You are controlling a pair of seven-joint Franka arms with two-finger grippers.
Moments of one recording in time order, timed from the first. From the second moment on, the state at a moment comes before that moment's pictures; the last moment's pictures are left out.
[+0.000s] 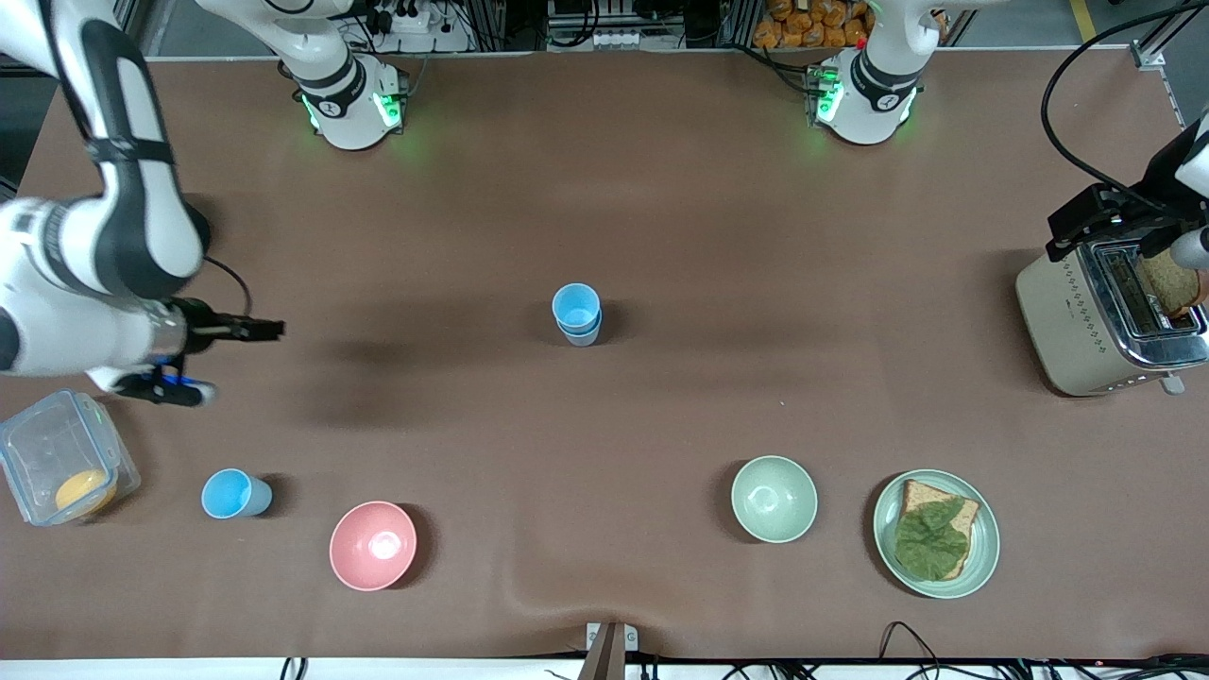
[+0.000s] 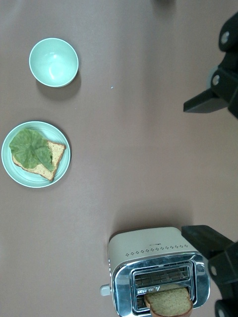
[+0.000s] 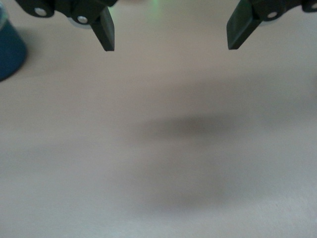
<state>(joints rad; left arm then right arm) -0.04 0.01 -0.03 -1.50 0.04 1.57 -0.08 -0.04 0.28 -0.03 -1.76 0.07 1.66 0.04</state>
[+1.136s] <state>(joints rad) -0.04 0.01 -0.03 -1.48 0.04 1.54 -0.08 -0.14 -0.01 0.00 -1.61 0.01 1.52 -0.15</state>
